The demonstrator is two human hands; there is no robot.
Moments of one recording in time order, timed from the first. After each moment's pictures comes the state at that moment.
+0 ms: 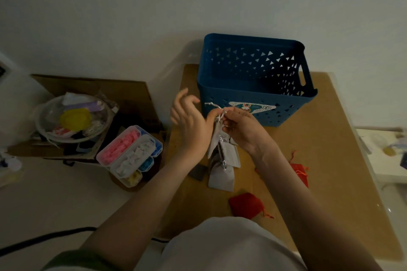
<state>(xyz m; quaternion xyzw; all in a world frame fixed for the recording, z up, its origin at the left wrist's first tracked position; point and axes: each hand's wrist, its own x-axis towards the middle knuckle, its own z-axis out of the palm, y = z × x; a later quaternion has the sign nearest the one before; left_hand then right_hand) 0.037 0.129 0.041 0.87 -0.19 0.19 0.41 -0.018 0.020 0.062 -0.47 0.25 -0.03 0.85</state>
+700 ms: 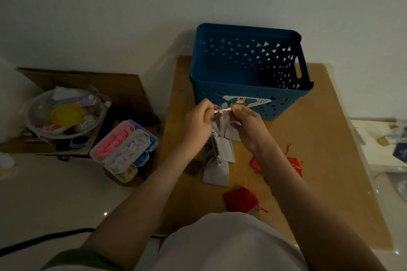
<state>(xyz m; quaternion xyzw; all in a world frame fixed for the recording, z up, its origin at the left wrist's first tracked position) 0.042 0.115 0.025 0.79 -0.28 -0.09 0.53 -0.029 -0.006 0.034 -0.50 0.29 -0.10 0.81</state>
